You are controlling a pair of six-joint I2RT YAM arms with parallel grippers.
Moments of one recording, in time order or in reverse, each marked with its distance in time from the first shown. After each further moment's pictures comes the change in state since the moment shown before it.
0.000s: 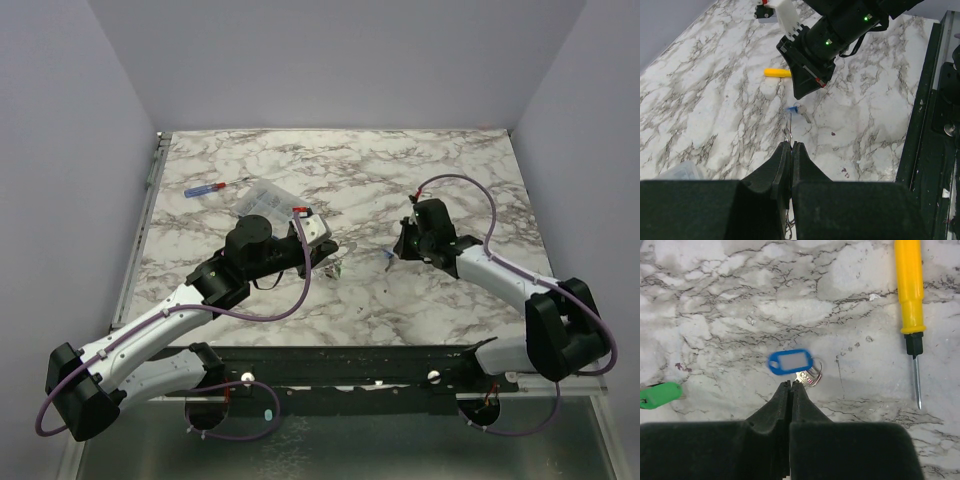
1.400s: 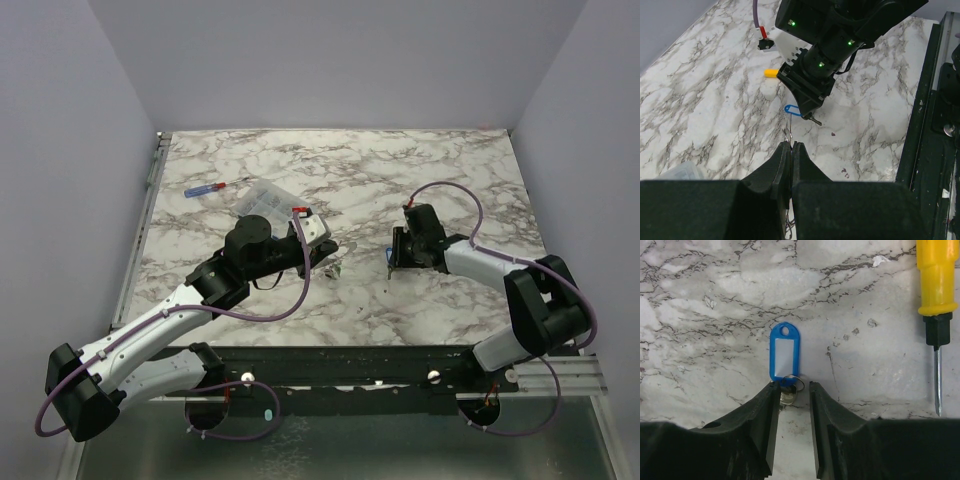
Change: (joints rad) left arm 0.000 -0.003 0.000 0.000 0.001 0.000; right arm 0.000 0.125 -0.001 -0.008 -0.002 0.008
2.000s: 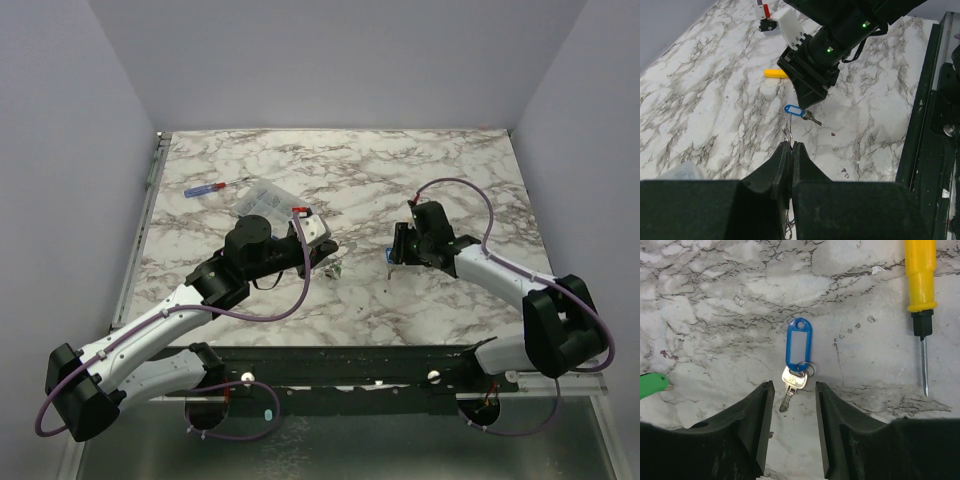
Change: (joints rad) left arm 0.000 0.000 0.000 0.000 0.000 0.000; right arm 0.000 -0.138 0.000 -0.048 -0.014 0.001
